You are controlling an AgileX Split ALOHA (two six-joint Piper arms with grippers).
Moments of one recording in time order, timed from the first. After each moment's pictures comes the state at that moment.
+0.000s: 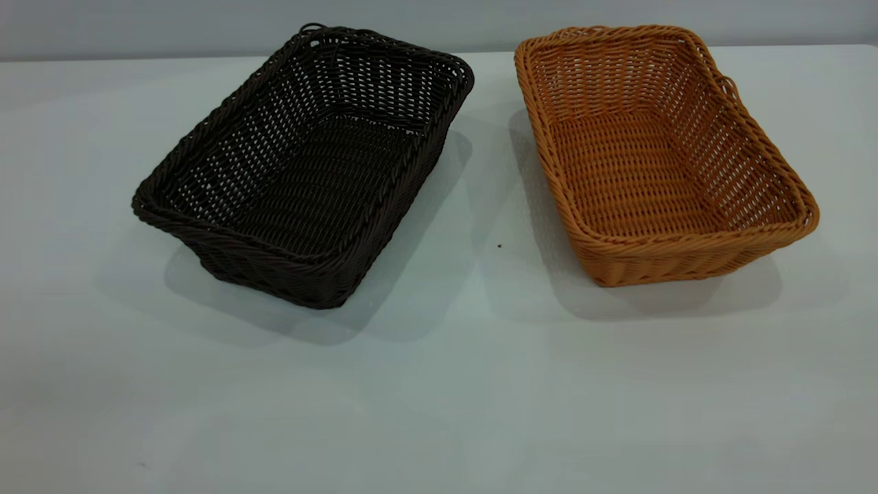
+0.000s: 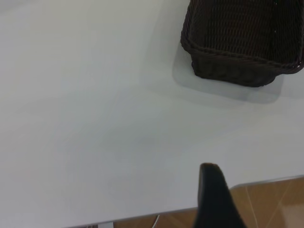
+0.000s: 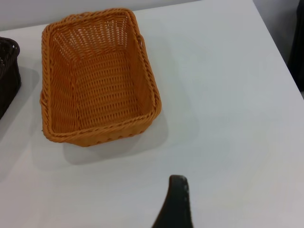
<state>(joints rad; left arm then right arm) -0.02 -0.02 -0.49 -0.09 1.12 0.10 -0.02 -0.02 -0.47 0.02 1.14 0.08</state>
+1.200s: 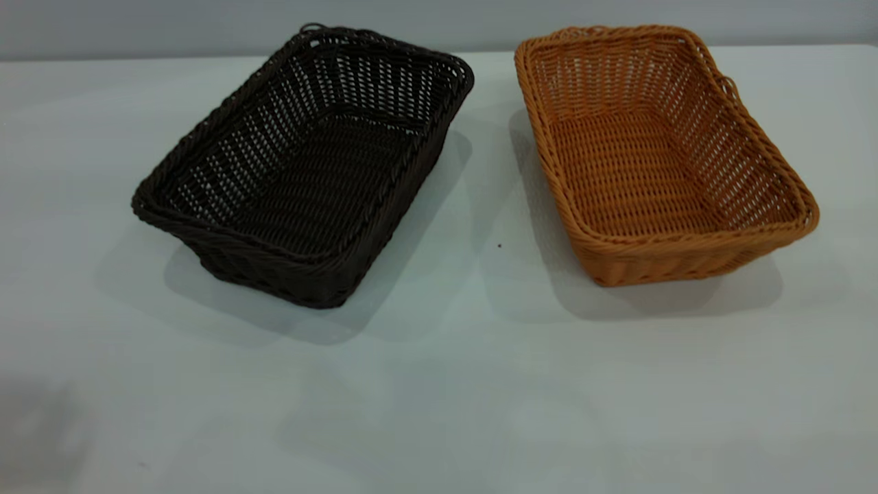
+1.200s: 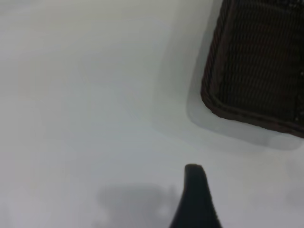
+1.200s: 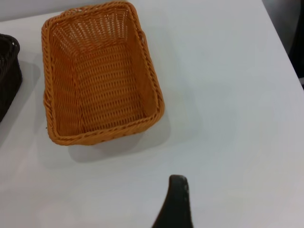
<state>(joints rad) -0.02 0.95 -0.78 -0.09 0.66 0.14 -0.02 0.24 -0.59 0.03 1.09 0.10</state>
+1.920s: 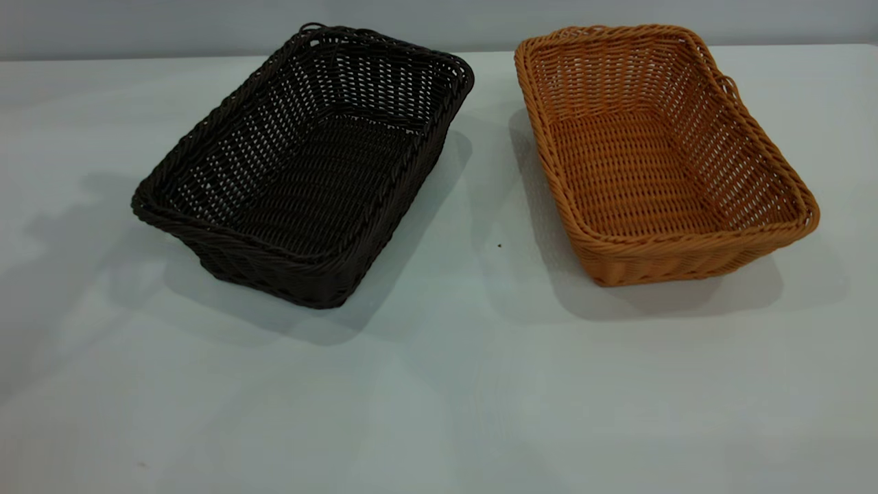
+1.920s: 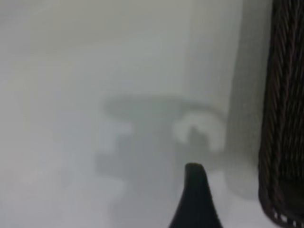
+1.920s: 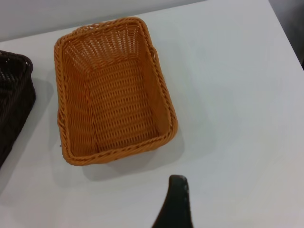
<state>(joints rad) -0.02 1.82 -1.27 -0.16 0.51 0.36 -0.02 0.32 -0.59 0.06 0.99 0.12</state>
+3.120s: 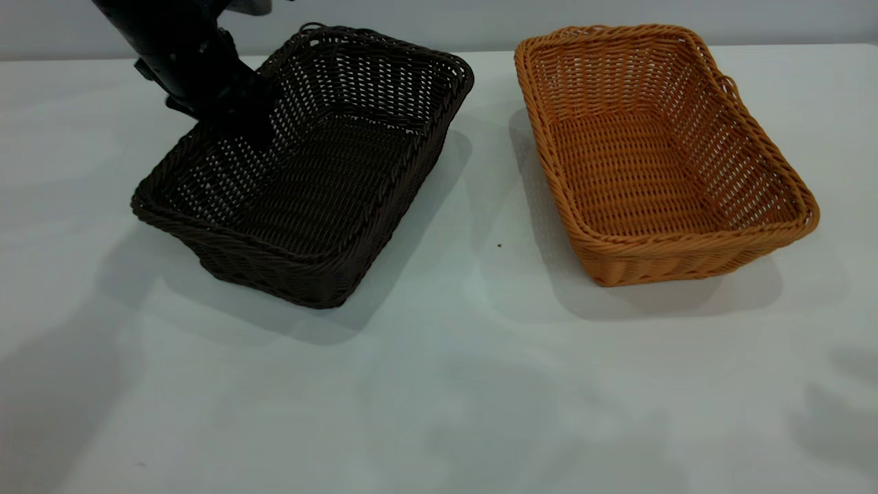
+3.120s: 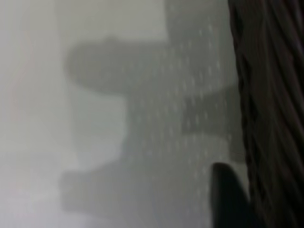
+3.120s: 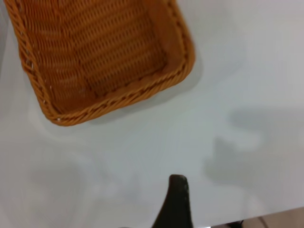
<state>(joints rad) -0.17 2.43 -1.65 -0.27 0.42 0.52 -0.02 1.04 -0.59 0.20 0.72 0.16</state>
